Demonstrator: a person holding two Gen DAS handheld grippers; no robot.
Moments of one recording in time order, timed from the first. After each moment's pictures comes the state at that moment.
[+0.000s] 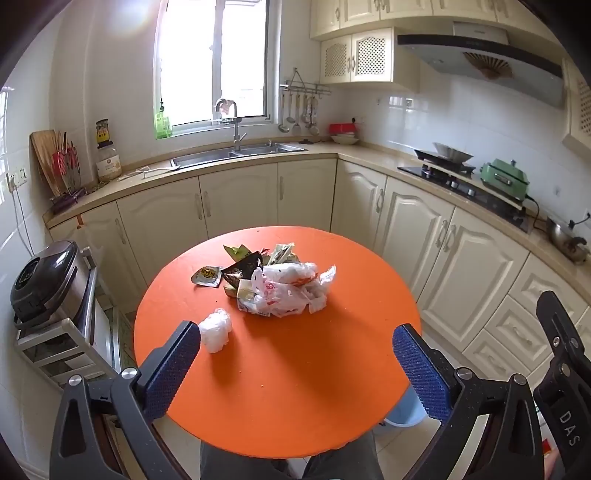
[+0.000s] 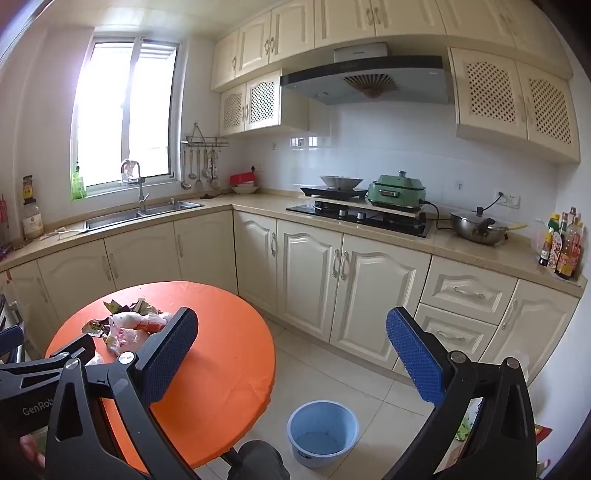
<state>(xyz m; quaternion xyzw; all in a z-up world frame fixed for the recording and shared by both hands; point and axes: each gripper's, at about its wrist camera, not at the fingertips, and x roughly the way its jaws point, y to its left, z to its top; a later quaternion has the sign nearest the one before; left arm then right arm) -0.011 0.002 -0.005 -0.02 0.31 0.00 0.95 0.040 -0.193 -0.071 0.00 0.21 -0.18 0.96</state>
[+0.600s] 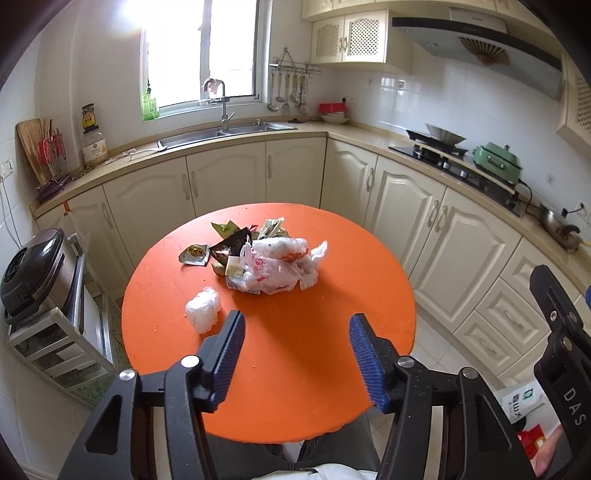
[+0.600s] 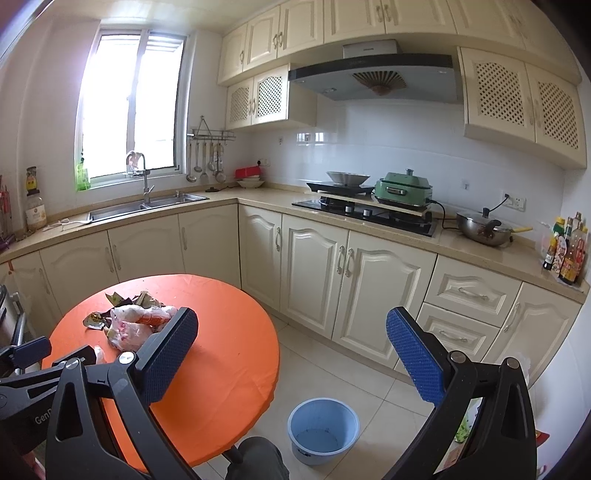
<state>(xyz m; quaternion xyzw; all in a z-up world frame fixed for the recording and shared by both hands) -0.003 0.008 -0.015 -0.03 0.35 -0.02 0.94 0.054 -0.184 -0.076 -0.01 0.22 -0.17 0.96</state>
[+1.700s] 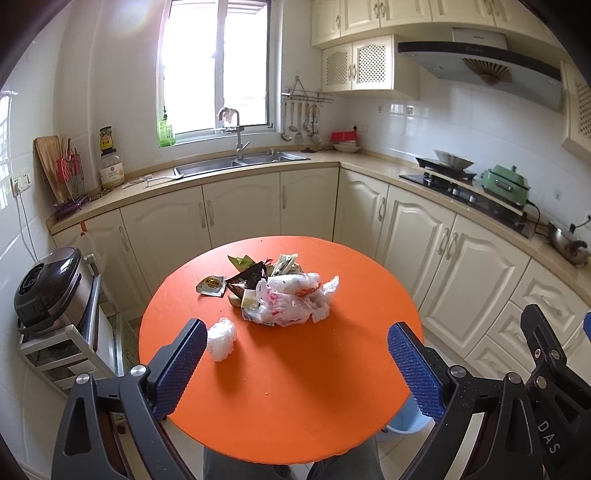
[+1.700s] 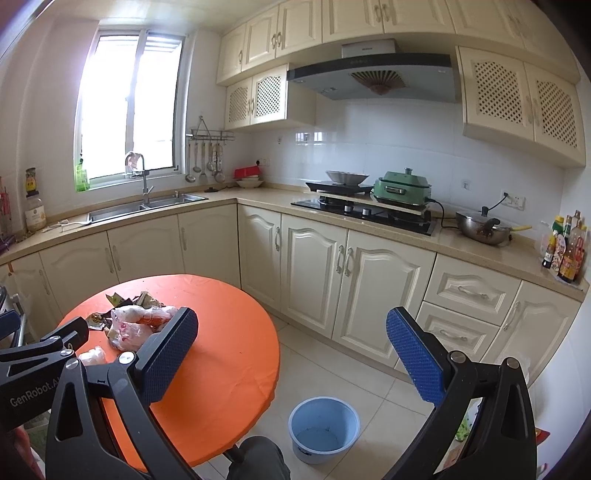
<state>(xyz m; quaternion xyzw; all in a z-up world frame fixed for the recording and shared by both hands) -0.022 -0.005 0.003 -0.02 0.29 0.01 0.96 0.052 -0.184 -0.071 -0.01 0.23 -0.18 0.96</state>
